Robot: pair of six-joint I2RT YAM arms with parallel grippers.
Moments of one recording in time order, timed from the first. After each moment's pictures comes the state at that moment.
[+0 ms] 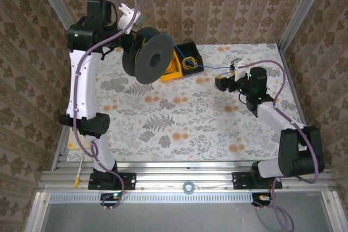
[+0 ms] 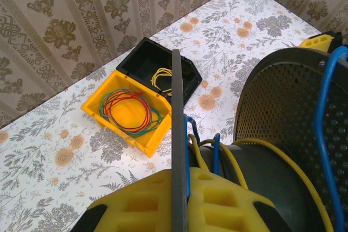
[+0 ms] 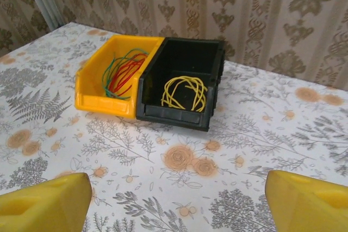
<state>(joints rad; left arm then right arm) -0.29 1.91 2.64 -1.42 0.46 0.27 0.05 1.38 0.77 0.32 -0.44 -0.08</state>
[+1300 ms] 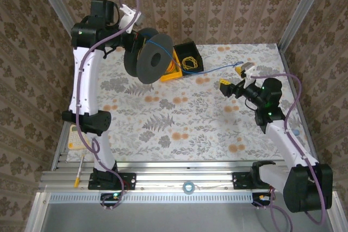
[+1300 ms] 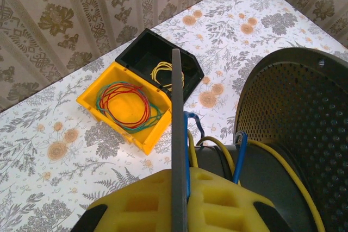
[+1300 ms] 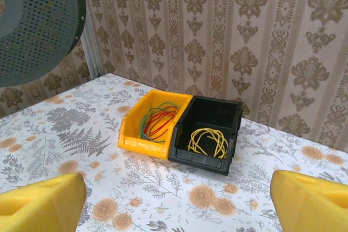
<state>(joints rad) -0.27 1.96 2.65 -1.42 0.45 0.24 0.02 1.05 0.64 0.35 -0.56 -0.04</state>
